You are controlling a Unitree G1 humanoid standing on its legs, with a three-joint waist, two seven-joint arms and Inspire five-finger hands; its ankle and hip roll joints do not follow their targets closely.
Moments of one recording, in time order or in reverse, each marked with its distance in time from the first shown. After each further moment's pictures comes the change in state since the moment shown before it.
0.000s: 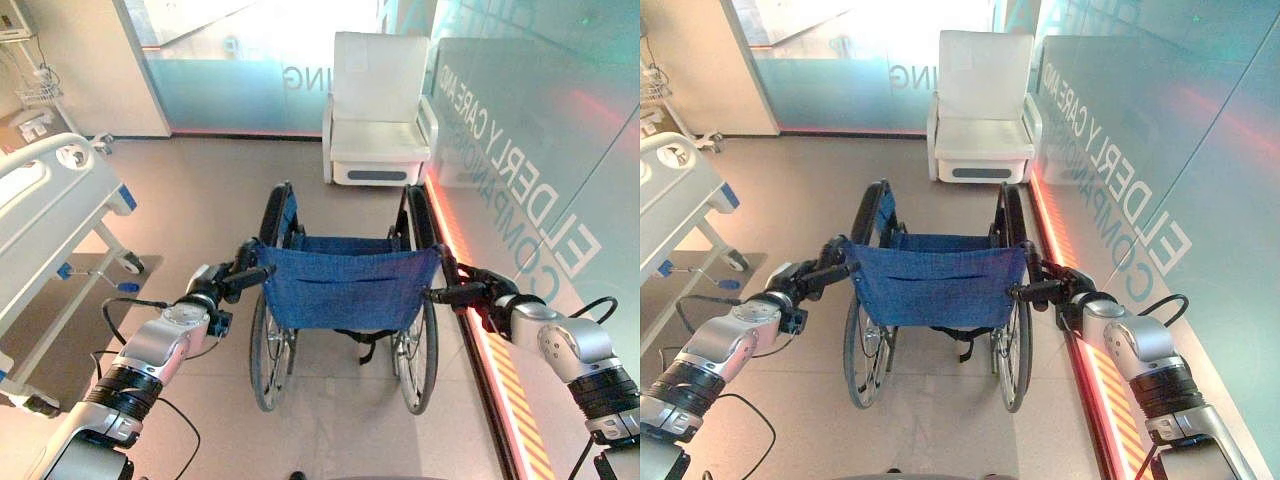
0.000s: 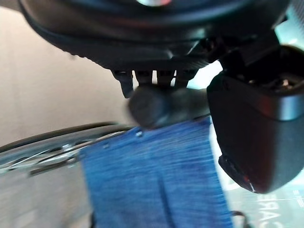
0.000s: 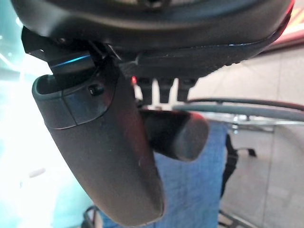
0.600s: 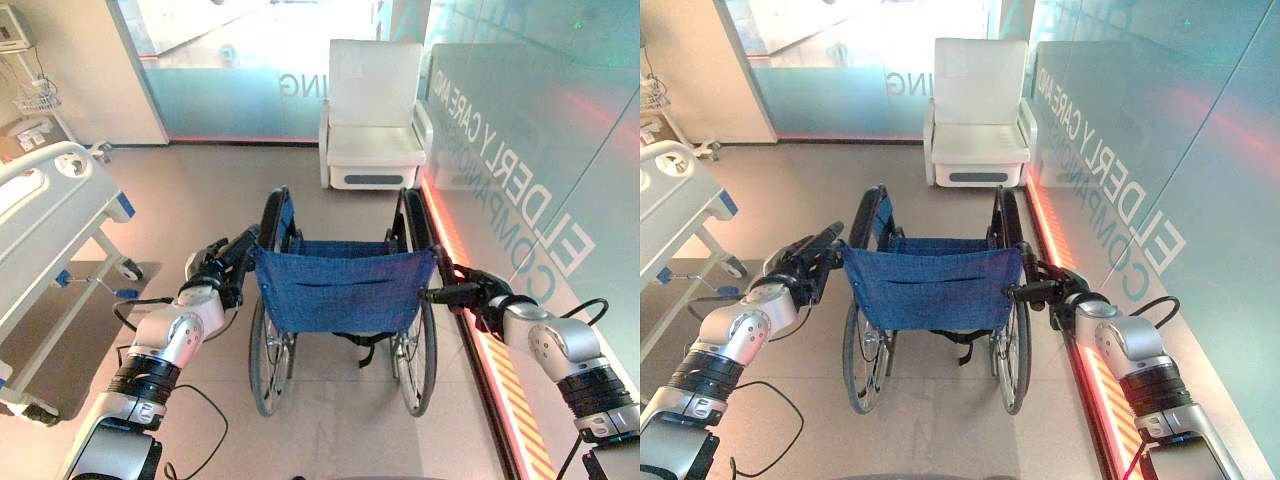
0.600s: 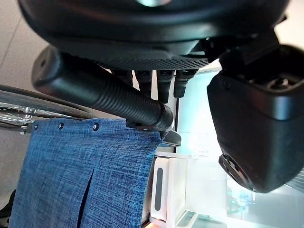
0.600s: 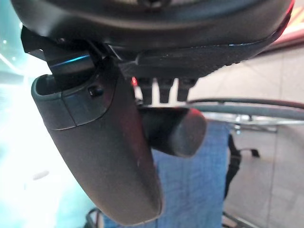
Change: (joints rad) left arm -0.024 -0.131 0.124 0.025 -0.305 -0.032 0.290; right arm 0.001 0.046 0.000 0.001 -0.052 -0.002 0.000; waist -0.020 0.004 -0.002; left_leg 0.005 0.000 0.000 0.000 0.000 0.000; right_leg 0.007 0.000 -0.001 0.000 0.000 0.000
